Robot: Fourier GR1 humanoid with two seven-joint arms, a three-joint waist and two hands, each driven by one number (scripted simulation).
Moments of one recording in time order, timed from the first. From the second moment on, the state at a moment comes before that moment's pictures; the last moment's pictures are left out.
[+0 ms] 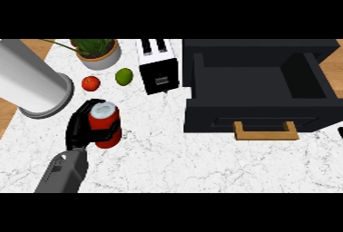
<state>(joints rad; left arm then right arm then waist) -0.35 0.12 0.20 -0.80 0.12 0.00 -0.46 0.28 -0.02 -0.27 -2.17 -0.12 0.22 0.10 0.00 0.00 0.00</state>
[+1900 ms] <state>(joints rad) -0.94 0.00 -0.17 -1.22 0.02 0.40 0.27 0.29 -0.03 -0.27 -2.20 -0.11 0.20 0.10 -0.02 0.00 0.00</state>
